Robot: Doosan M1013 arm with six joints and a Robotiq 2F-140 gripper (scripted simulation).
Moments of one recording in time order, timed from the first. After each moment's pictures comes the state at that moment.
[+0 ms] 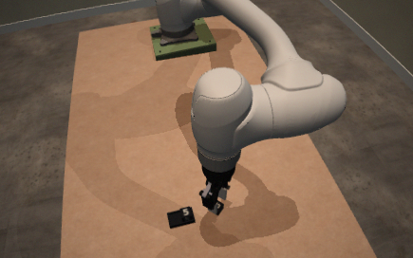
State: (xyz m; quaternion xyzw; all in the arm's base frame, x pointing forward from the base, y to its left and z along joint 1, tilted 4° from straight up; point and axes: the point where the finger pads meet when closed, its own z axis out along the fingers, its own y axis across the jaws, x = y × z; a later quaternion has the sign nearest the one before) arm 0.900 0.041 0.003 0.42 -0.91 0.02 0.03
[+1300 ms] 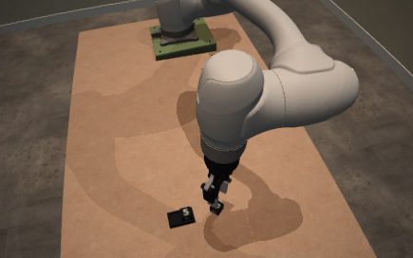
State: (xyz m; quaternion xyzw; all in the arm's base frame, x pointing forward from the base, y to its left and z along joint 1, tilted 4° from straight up) arm 0.902 0.044 0.043 0.42 -0.90 0.03 0.05
